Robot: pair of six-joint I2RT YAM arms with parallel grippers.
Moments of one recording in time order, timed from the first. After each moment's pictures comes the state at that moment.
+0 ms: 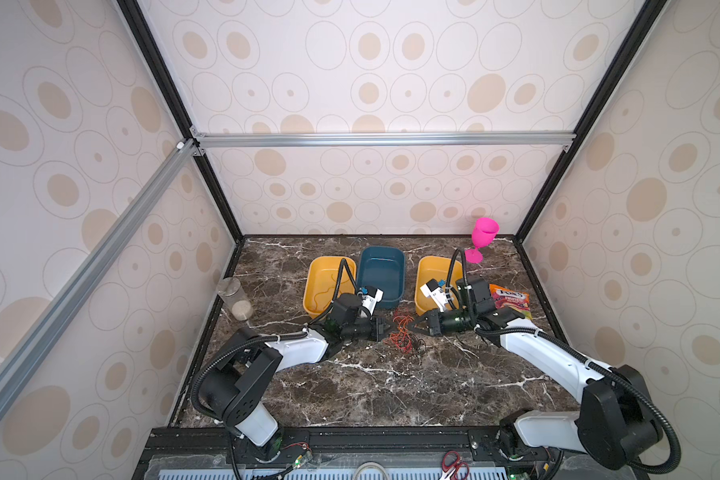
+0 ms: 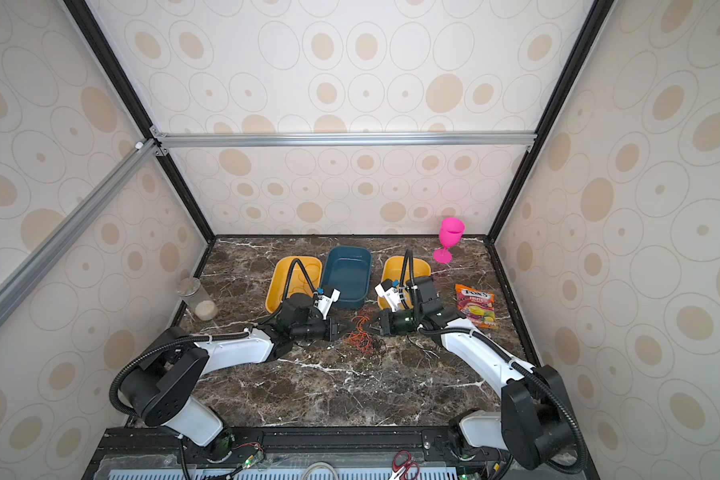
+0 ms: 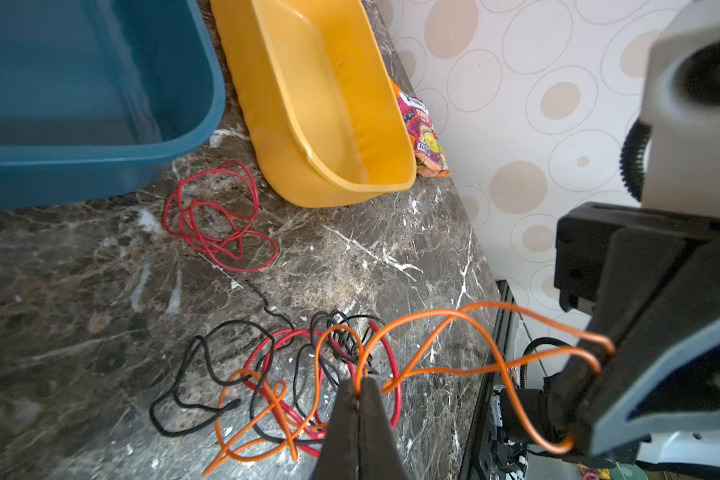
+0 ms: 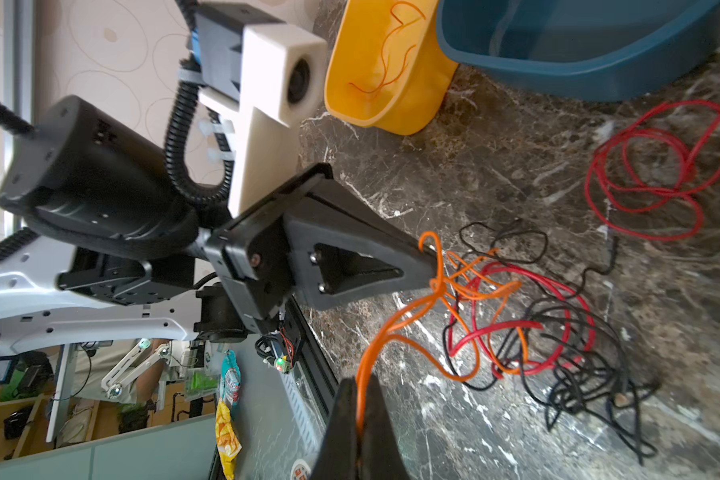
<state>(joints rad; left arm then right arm) -0.66 1.60 0.72 0.38 0.49 -0.65 0.39 1.31 0.82 -0.34 -0.82 0.44</state>
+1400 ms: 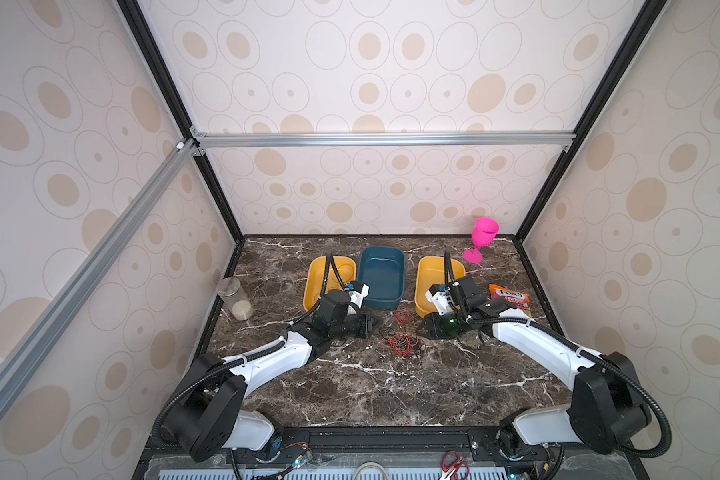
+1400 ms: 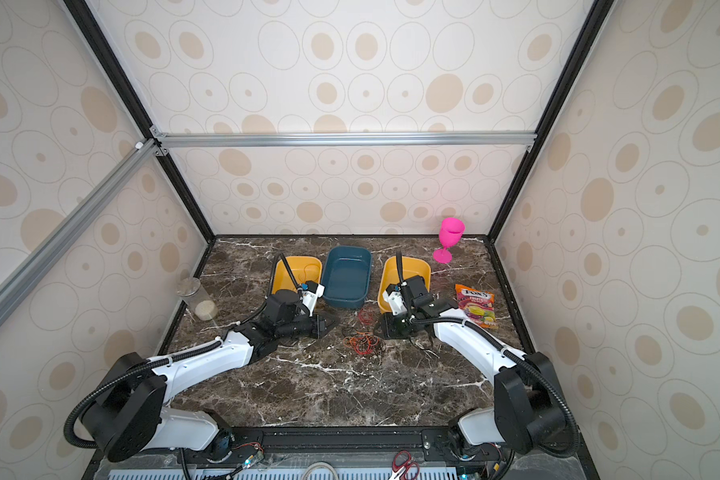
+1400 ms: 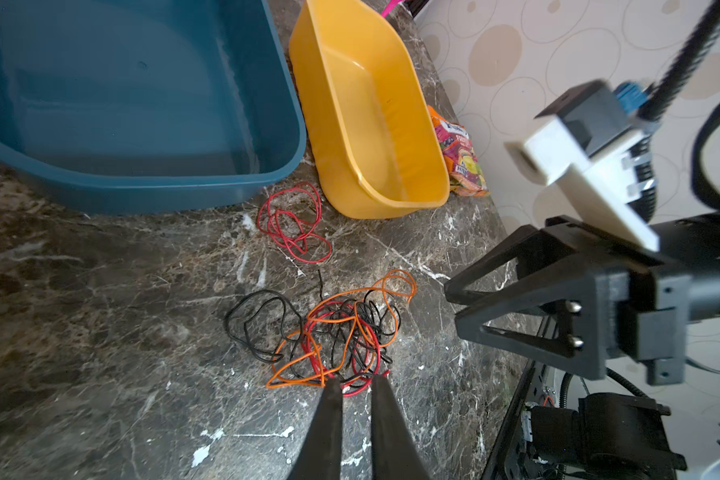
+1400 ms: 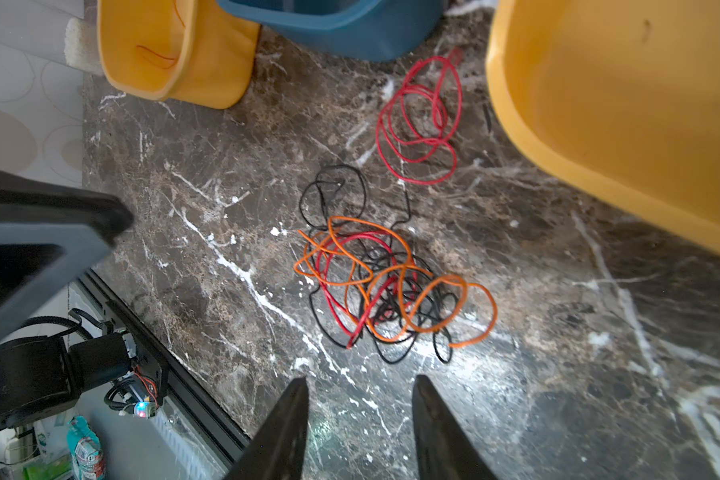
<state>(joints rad) -0.62 1.41 0.71 0.12 0.38 -0.59 0.45 1.40 0.95 -0.60 -0.42 0.34</state>
